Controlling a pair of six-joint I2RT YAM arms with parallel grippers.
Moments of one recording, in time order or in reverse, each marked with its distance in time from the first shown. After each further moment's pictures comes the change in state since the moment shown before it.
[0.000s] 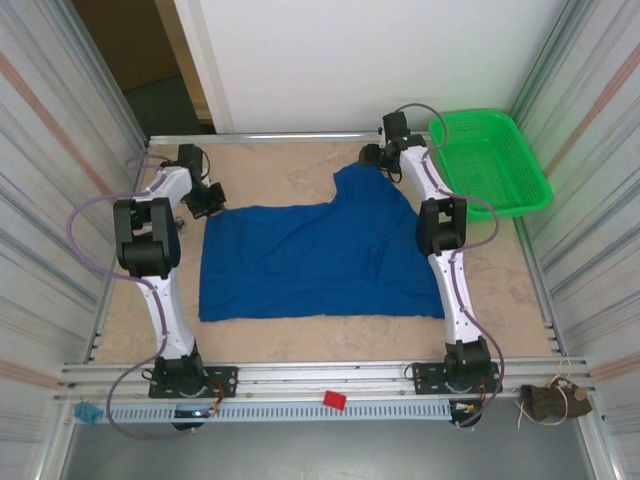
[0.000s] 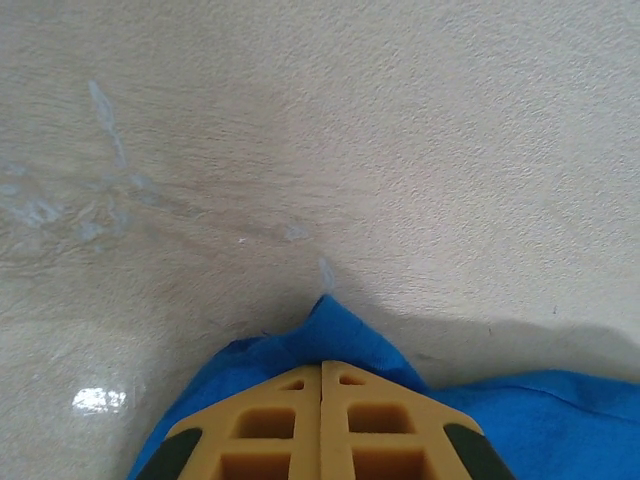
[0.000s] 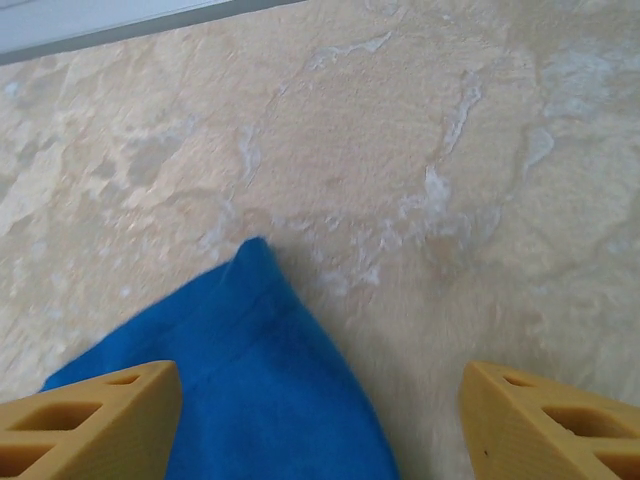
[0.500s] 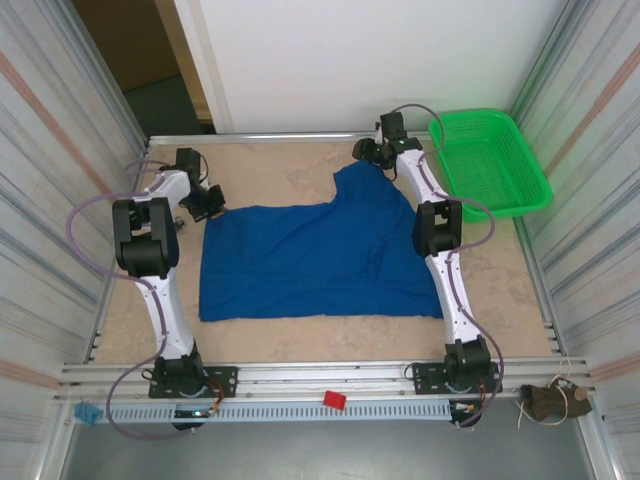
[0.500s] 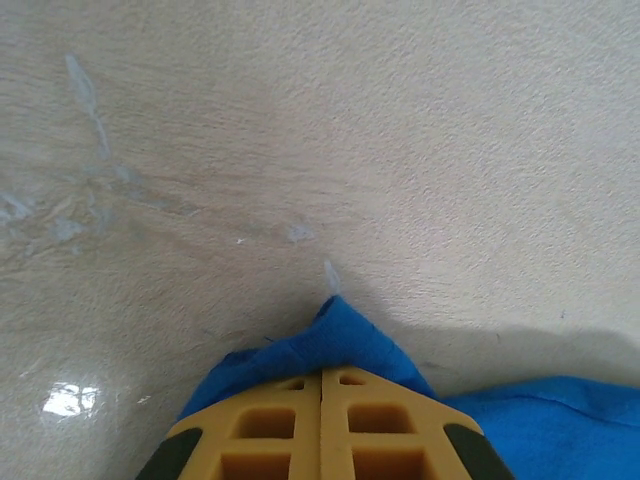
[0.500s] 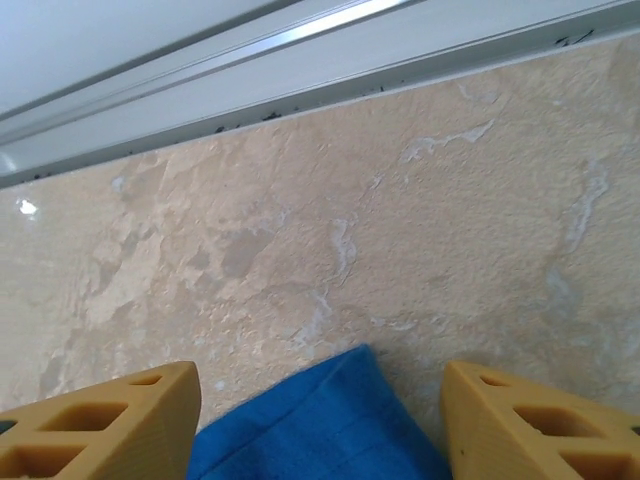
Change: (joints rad) left arm 0.014 0.000 -0.038 0.046 0.048 -0.020; right arm 0.011 0.062 0.059 0.130 -0.090 0.122
